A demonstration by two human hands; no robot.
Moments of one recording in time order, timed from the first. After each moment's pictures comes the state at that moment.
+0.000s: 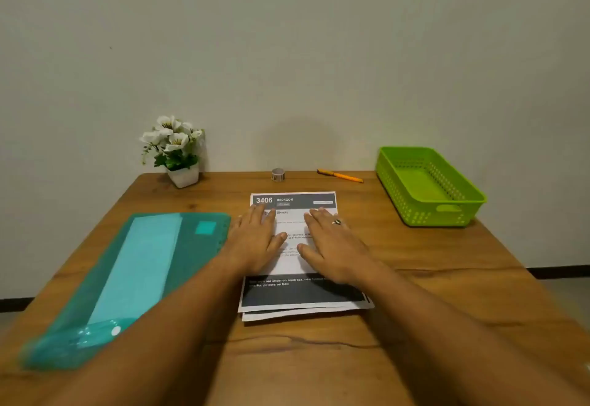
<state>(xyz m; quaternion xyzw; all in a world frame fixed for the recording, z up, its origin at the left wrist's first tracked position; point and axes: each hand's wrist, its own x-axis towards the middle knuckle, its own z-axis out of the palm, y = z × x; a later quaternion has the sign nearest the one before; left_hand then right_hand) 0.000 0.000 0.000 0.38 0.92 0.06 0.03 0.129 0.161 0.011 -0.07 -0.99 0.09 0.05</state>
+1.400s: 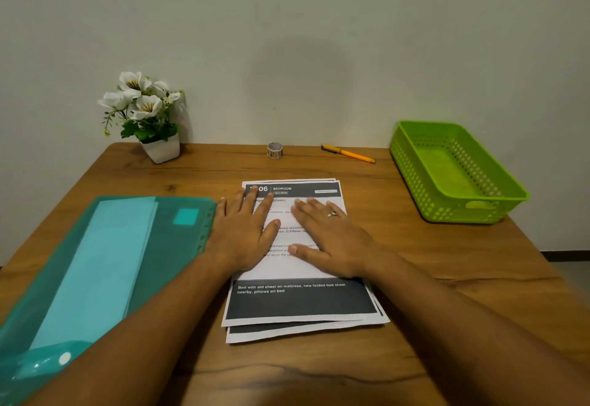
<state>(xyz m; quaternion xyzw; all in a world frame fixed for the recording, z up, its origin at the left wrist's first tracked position) -0.048 0.018 -0.047 0.36 0.93 0.04 0.00 0.075 0.215 -0.040 0.04 -1.00 0.08 -0.02</state>
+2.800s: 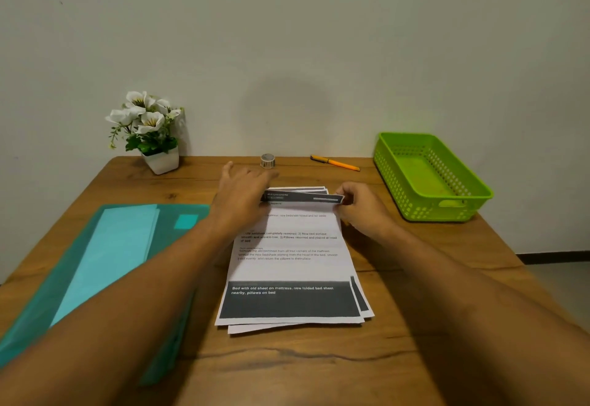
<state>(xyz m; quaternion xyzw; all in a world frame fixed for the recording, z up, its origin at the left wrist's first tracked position) -0.058 0.037 0.022 0.43 0.89 0.11 -0.13 0.091 0.251 0.009 -0.23 -0.89 0.37 0.13</state>
